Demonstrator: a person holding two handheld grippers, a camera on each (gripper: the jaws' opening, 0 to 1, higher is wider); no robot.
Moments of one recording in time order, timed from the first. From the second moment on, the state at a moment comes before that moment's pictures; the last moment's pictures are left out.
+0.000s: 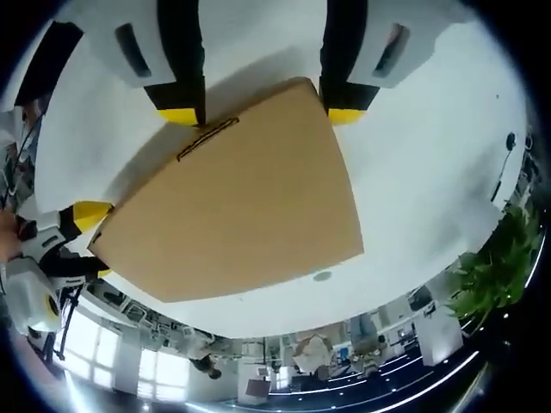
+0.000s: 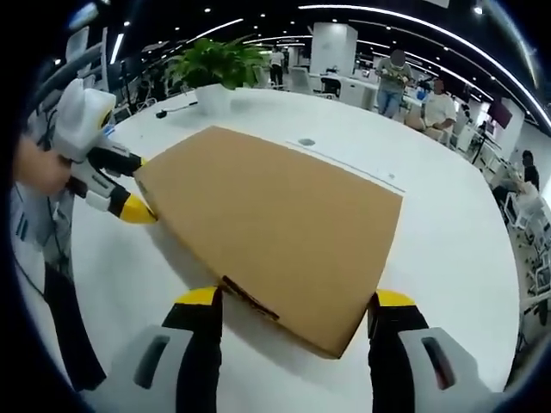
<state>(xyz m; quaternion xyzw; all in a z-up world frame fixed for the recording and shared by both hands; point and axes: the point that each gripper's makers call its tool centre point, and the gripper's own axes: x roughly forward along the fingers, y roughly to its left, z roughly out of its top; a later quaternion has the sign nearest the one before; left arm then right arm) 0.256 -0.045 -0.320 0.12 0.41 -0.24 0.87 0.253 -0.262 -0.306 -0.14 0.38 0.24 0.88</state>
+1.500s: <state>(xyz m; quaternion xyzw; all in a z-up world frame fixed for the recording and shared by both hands) 0.193 -0.025 -0.191 -0.56 0.25 -0.30 0.73 0.186 -0.225 -0.211 0.36 0.26 0.28 0.85</state>
